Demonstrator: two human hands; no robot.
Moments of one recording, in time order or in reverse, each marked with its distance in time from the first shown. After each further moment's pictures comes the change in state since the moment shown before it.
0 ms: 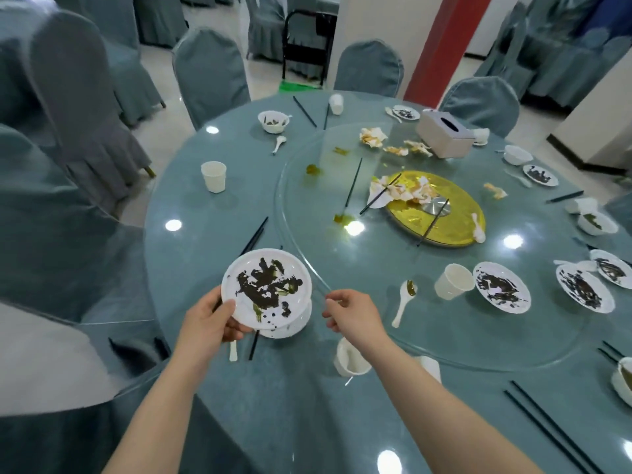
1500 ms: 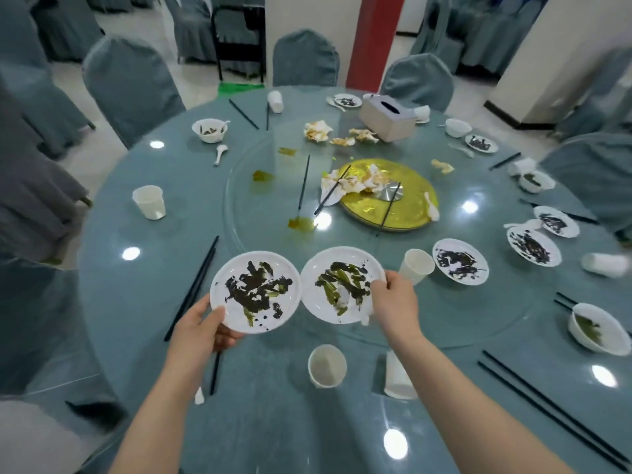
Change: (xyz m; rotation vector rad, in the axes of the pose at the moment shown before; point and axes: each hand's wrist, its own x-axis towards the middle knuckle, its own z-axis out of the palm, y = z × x) left_hand 0.040 0.014 0.046 0.051 -0.132 0.008; right_hand 0.010 0.006 -0.087 0.035 0.470 0.001
